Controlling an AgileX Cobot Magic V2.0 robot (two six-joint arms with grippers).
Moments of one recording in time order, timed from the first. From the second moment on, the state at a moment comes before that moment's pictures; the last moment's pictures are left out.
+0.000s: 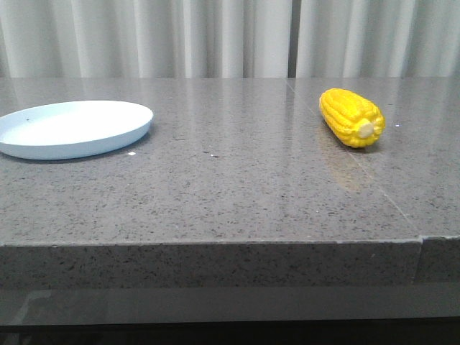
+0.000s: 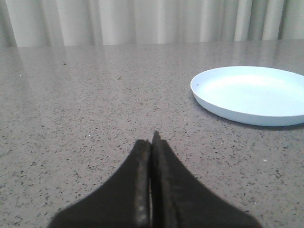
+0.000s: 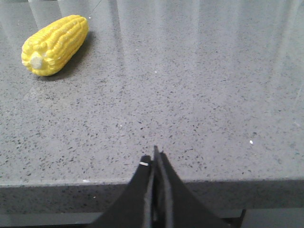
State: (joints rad) left arm 0.05 0.00 0.01 -0.01 0.16 0.02; right arm -0.01 -0.01 0.03 0.06 0.27 0.05
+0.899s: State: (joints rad) left arm 0.05 0.00 0.01 -0.01 -0.01 0.02; right arm -0.01 -0.01 0.02 0.06 0.16 0.05
